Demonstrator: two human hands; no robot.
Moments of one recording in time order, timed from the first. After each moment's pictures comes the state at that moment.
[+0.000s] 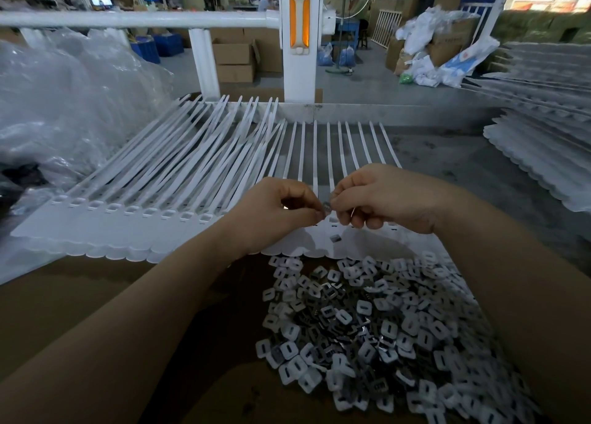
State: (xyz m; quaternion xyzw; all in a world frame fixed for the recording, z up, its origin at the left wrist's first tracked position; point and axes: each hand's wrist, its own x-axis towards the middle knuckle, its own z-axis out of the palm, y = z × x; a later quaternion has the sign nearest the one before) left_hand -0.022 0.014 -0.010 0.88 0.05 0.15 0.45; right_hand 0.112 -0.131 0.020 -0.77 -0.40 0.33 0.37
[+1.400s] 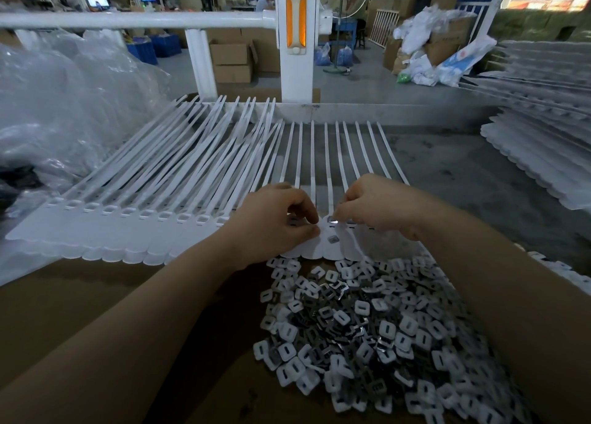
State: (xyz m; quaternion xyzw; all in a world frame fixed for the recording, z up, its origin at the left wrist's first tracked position) left_hand -0.016 0.015 -0.023 0.95 0.07 0.14 0.27; right_hand 0.110 -0.126 0.006 -0.88 -0.33 0.23 0.25
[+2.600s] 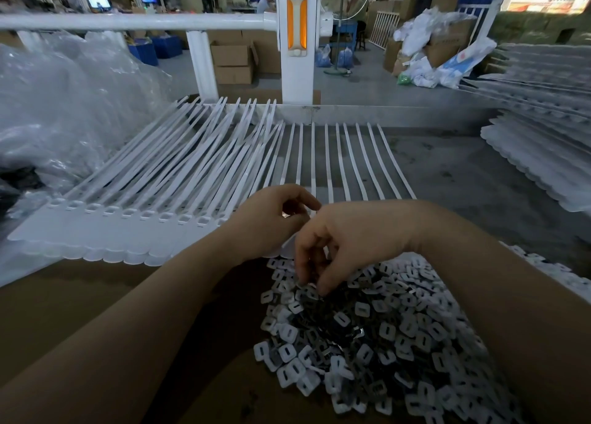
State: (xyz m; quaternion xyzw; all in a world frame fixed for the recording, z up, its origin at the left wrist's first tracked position) left_hand -0.015 0.019 -0.021 0.91 0.09 0.13 0.37; right_hand 0.078 -0.124 0.024 -0.69 -0.63 0.35 0.11
